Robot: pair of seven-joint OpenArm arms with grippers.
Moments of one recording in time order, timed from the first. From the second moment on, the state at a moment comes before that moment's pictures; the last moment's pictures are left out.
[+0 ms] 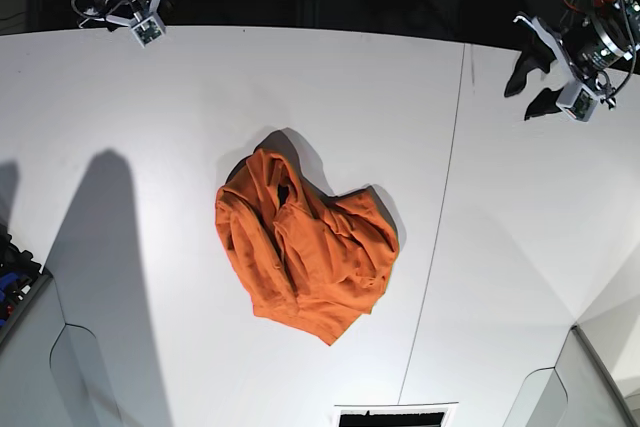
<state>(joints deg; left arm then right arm) 37.7 -33.3 -21.7 105.9 -27.5 -36.4 22.1 -31.1 30.7 -12.6 100.7 5.7 2.1 -36.7</state>
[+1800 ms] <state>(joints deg) 48.3 -33.2 -21.1 113.9 -32.2 -38.0 25.2 -26.4 21.8 -10.8 118.7 -2.3 1.7 -23.7</state>
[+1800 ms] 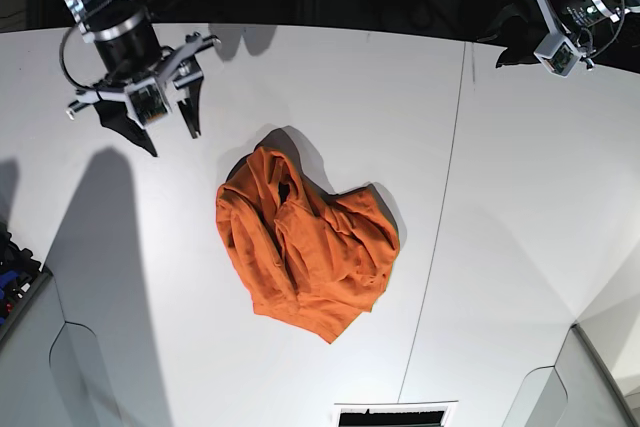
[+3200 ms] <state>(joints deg) -10.0 -23.5 13.7 73.3 -28.2 -34.9 23.7 6.1 3.0 -10.6 76.4 2.9 13.8 -23.8</state>
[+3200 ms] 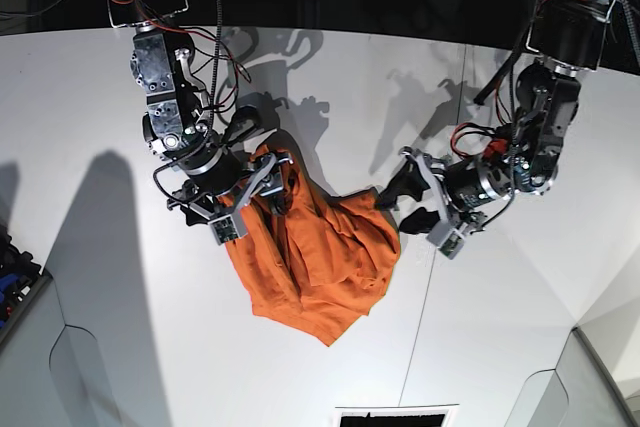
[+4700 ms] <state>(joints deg) -12.1 -38.0 -0.4 71.1 -50.5 -38.4 46.0 7.2 5.7 7.1 87.0 2.8 7.2 -29.4</state>
